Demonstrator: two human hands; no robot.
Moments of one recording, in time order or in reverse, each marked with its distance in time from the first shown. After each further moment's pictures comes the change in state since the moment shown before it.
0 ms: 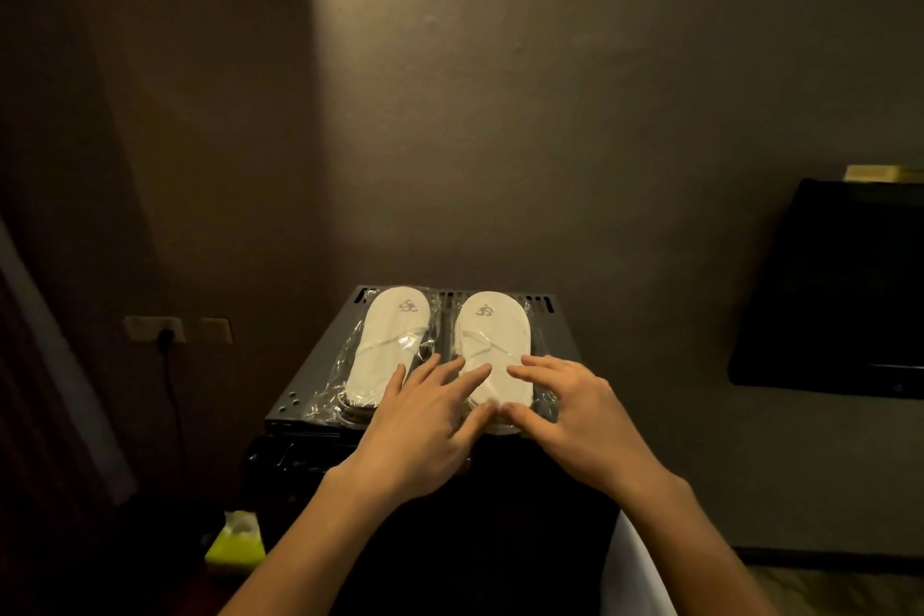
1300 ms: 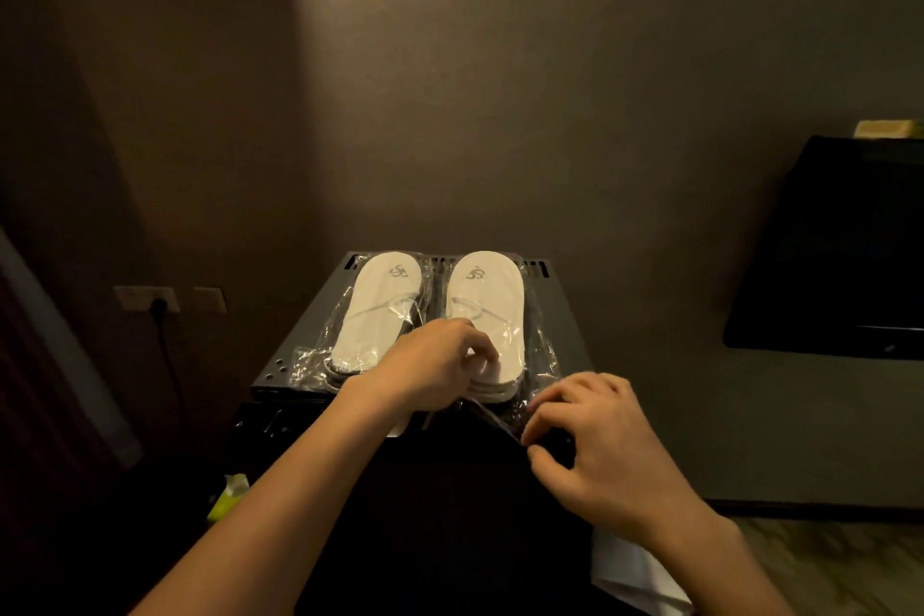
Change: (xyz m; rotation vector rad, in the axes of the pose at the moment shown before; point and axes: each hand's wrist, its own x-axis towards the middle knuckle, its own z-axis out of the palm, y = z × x) left_hand 0.048 0.003 -0.003 -0.040 -0.054 0.136; right_hand -0.057 0.010 -0.002 -0.198 -0.062 -0.150
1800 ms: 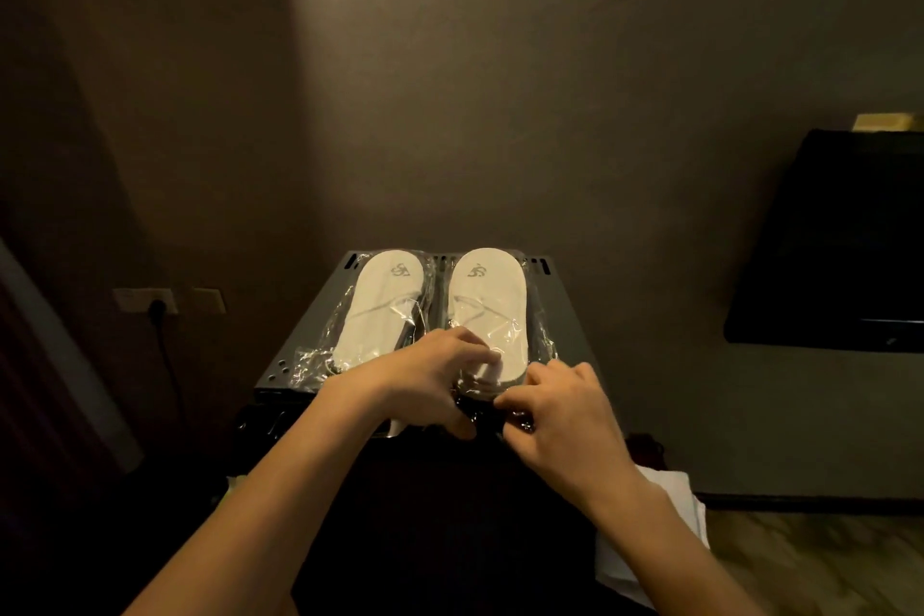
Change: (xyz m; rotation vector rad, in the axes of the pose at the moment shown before) left_hand -0.012 -0.007 -0.011 -0.076 -0.282 0.052; right_hand 0.033 -0.008 0.033 -0.183 0.130 -0.019
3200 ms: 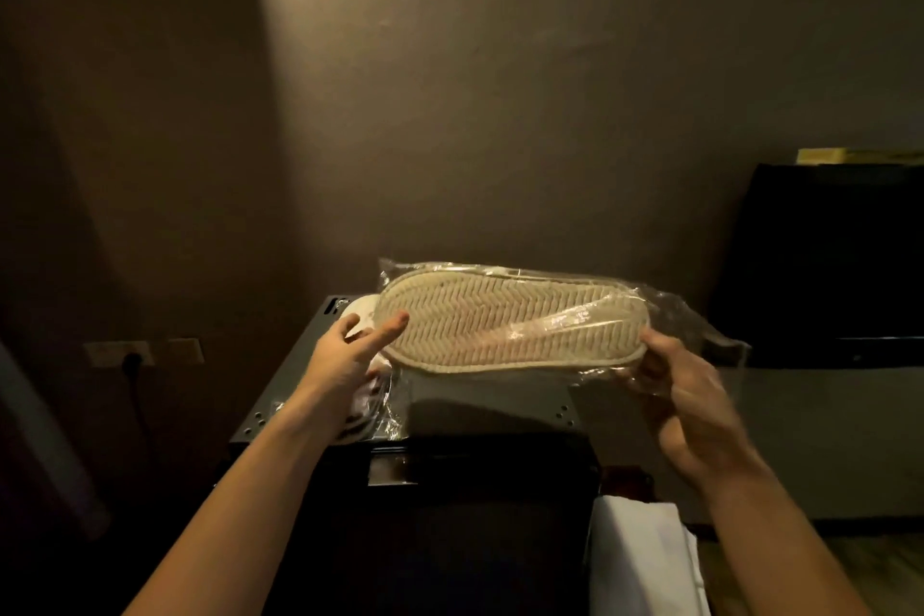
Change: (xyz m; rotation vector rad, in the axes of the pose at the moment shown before) left_hand -0.004 -0.027 -0.022 -1.307 0.673 -0.291; right_hand -0.002 0.081 -0.076 1.633 0.434 0.704
